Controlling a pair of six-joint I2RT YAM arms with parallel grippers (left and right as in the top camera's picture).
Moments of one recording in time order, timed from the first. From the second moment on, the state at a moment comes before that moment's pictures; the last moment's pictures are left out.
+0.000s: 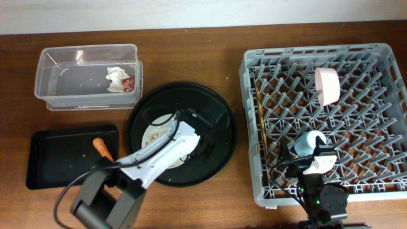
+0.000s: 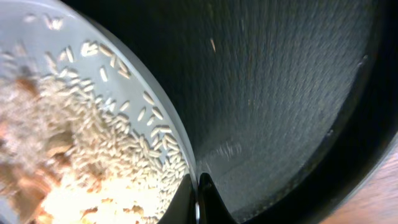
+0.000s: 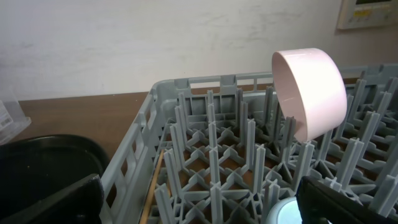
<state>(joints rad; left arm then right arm) -0.71 1.80 1.25 -0.96 -0.12 -0.18 0.08 0.02 0.01 -0.07 0.03 0.11</state>
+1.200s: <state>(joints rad) 0.43 1.55 1.28 -1.03 0.61 0.01 0.08 0.02 0.01 -0.07 0.03 0.11</state>
